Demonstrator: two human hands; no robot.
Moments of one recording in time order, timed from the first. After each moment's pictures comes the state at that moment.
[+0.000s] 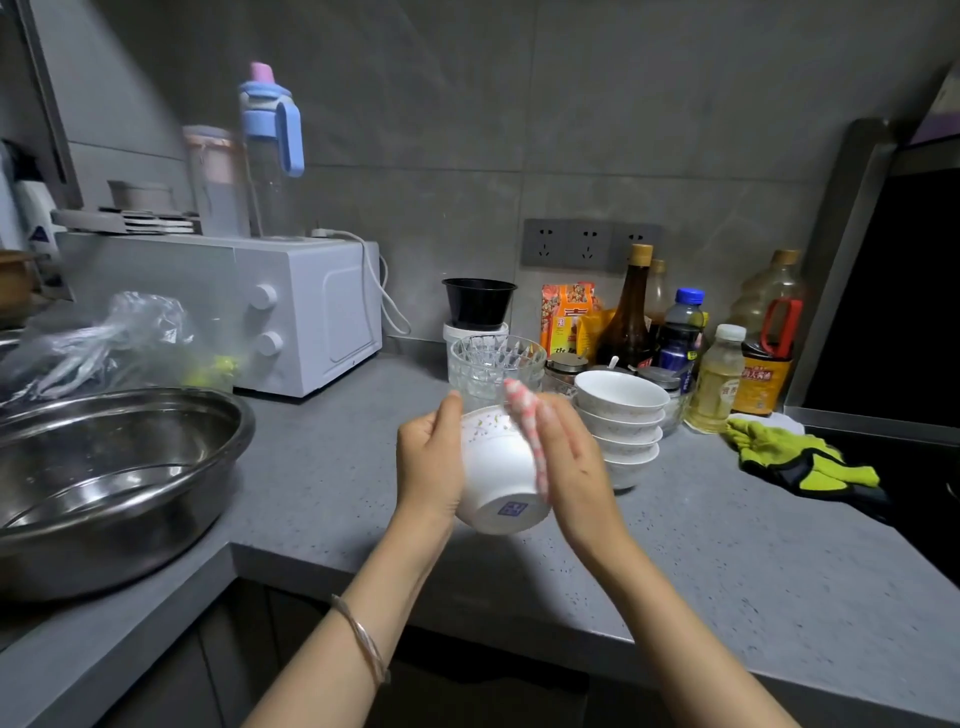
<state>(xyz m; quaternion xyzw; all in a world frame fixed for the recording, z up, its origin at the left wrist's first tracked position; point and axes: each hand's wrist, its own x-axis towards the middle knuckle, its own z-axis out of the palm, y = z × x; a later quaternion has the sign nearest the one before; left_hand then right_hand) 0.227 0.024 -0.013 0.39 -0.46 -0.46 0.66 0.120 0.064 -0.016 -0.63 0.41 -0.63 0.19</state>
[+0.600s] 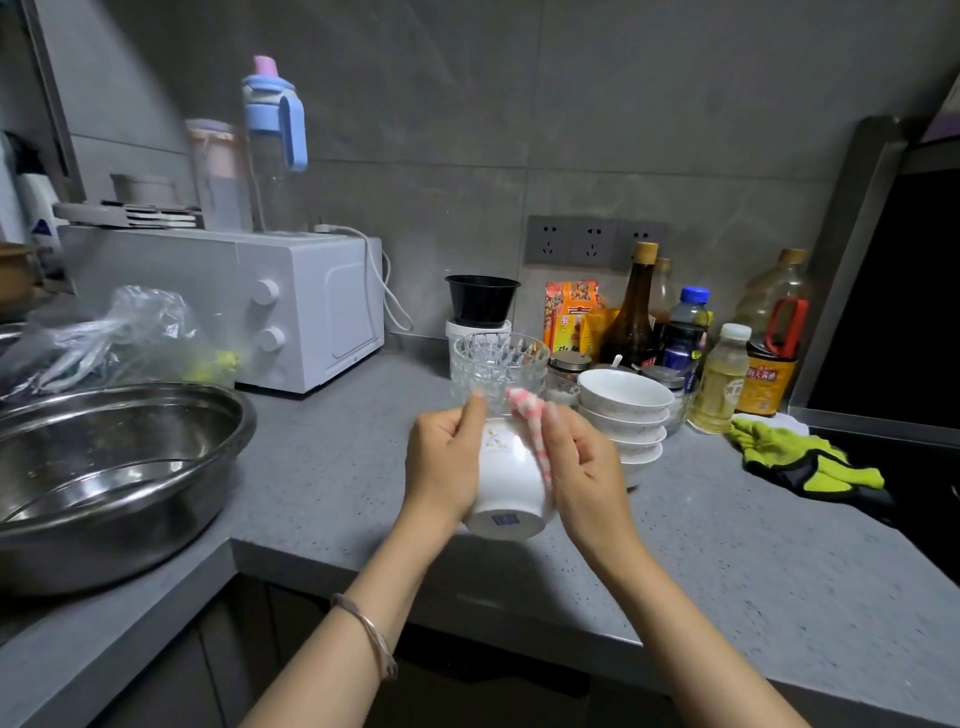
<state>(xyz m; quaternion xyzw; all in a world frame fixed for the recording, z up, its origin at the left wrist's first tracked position) 0.229 0.023 -0.014 0.39 -0.57 -0.38 0.62 0.116 0.061 -0.023 -0.62 0.41 -0.65 0.18</state>
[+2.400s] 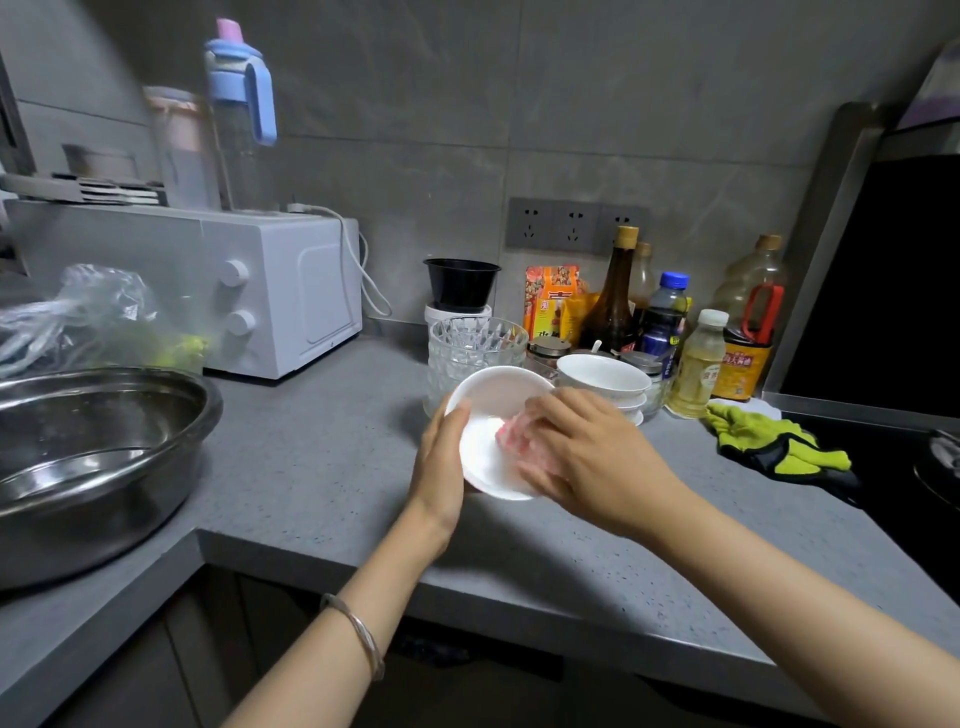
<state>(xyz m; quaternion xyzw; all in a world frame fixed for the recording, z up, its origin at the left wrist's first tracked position) 0.208 0.018 -0.042 0.30 -0.50 -0.55 0.60 0.055 0.064 -0.009 -0.81 0.46 -0.18 -0.33</state>
